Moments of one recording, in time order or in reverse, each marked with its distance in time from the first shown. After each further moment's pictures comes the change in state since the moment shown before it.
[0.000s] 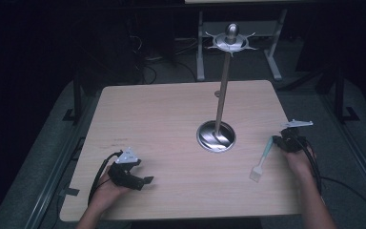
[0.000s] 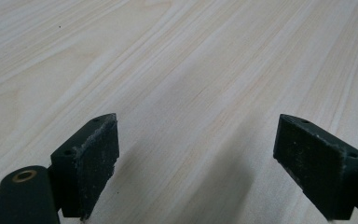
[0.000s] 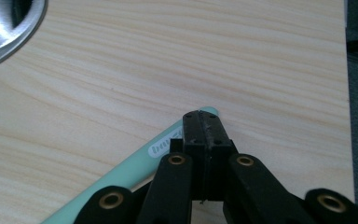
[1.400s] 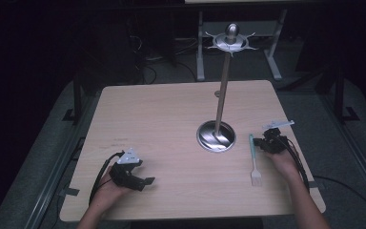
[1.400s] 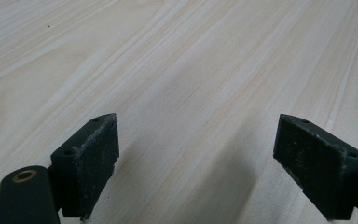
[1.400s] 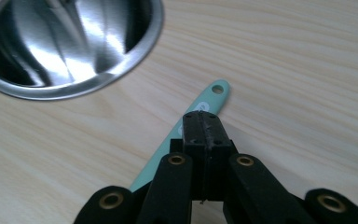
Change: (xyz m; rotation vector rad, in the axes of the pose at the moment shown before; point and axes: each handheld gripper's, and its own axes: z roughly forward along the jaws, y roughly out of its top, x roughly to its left) left arm -0.003 0.001 0.003 0.009 -0.013 0.004; right arm 0.048 0.014 0.010 0.011 0.199 -0.083
